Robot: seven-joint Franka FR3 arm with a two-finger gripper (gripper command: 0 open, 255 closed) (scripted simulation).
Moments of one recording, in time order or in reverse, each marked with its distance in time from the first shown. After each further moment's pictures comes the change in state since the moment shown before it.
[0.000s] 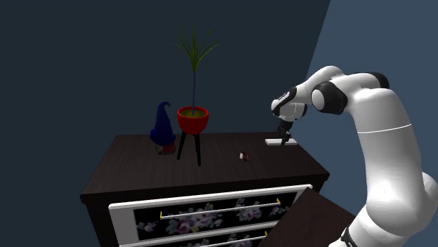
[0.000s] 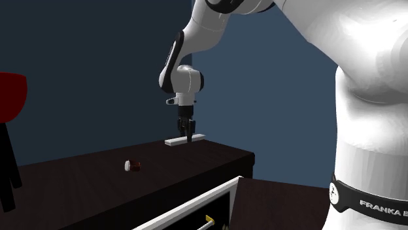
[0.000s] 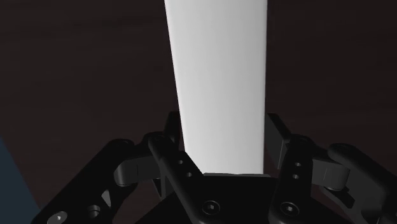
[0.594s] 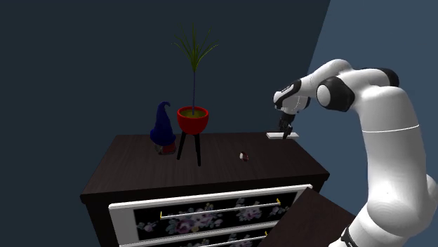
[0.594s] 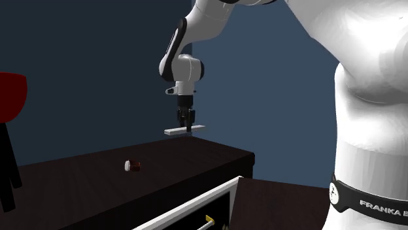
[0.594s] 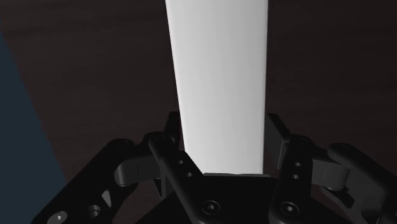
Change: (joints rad) arm 0.021 -0.068 -0.033 0.024 -0.045 -0.086 0.028
